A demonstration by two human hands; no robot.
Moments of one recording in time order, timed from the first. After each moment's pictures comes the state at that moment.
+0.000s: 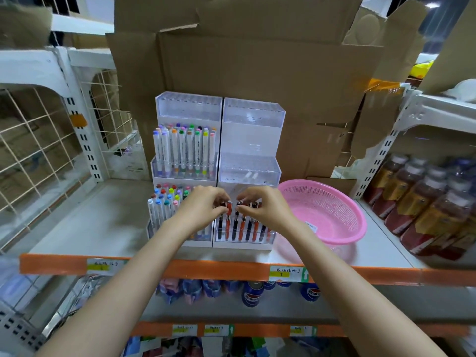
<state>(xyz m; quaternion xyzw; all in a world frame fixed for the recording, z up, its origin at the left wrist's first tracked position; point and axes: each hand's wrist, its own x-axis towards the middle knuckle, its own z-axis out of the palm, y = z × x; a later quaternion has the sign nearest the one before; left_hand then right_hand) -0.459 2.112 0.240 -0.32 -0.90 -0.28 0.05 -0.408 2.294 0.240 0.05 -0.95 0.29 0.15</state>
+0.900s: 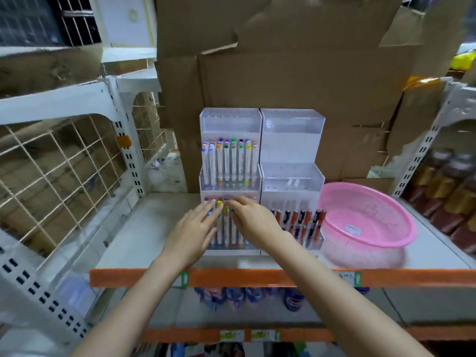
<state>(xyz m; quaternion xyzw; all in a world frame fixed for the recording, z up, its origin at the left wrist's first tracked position) -0.485 1.981 0.198 -0.38 -0.91 -0.09 0.17 -0.444 2.167 0.227 0.12 -0.97 0.11 0.16</state>
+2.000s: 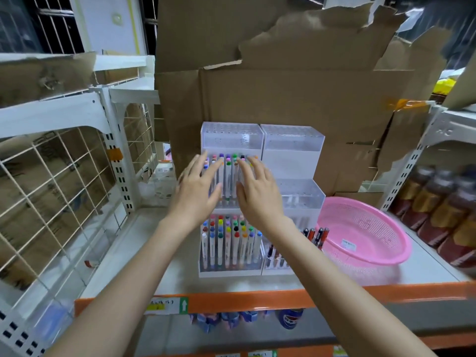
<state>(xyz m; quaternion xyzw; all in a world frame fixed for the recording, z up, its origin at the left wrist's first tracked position) -0.535 2.007 0.297 -0.31 -0.89 -0.26 0.21 -0.481 2.158 0.292 0.00 -0.94 0.13 0.32</state>
